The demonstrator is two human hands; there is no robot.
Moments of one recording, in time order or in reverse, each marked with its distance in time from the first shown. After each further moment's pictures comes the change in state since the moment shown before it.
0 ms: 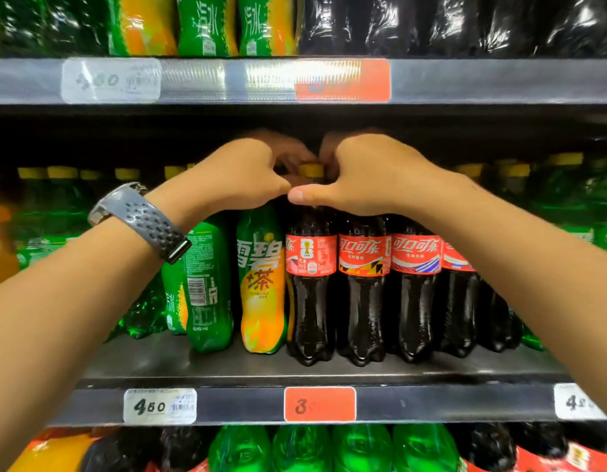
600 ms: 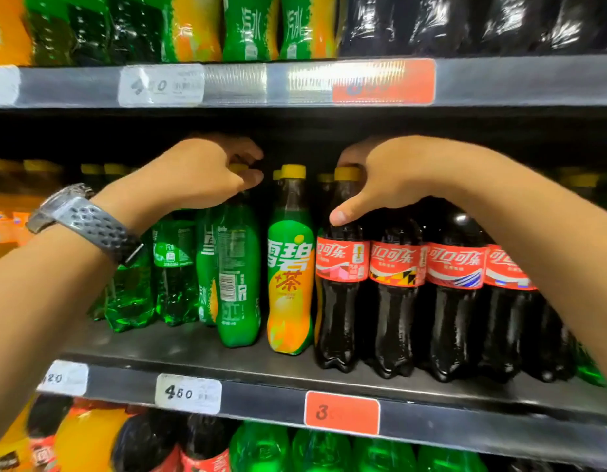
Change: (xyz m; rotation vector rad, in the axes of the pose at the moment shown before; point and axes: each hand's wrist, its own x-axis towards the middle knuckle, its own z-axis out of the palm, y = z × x) left_hand -0.037 -0.052 -0.038 0.242 0.073 -0.285; right_hand 0.022 -0.004 -0.010 -0.070 -0.336 -0.022
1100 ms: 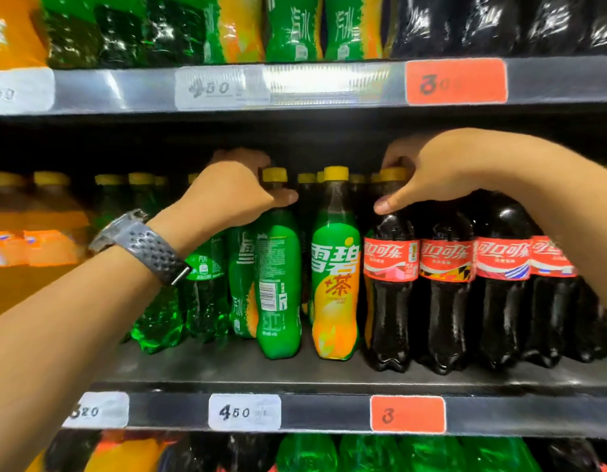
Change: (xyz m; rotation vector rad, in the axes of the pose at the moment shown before) left_hand 0.009 -0.039 0.021 -0.021 0.074 0.024; right_hand 0.005 -0.018 -0.005 -0.062 -0.023 0.198
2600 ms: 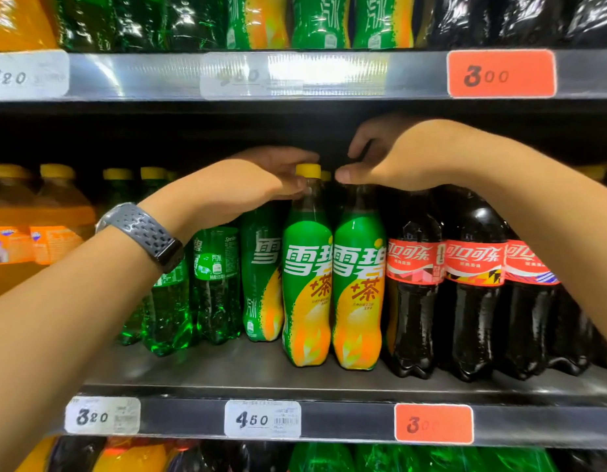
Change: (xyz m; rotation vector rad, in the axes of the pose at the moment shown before) left_hand 0.009 -0.023 0.008 -1.000 -0.394 0.083; right_hand 0.025 -0.053 -0.001 0.215 0.137 -0.064
